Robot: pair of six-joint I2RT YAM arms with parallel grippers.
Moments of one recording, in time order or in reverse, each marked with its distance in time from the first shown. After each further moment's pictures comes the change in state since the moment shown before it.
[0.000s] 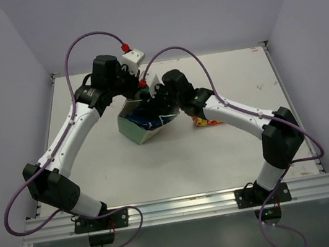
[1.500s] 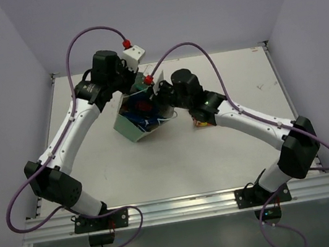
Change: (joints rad) left arm 0.000 0.037 0.081 -0.045 -0.120 0.125; right arm 0.043 -0.118 -0.064 0.140 0.022 0.042
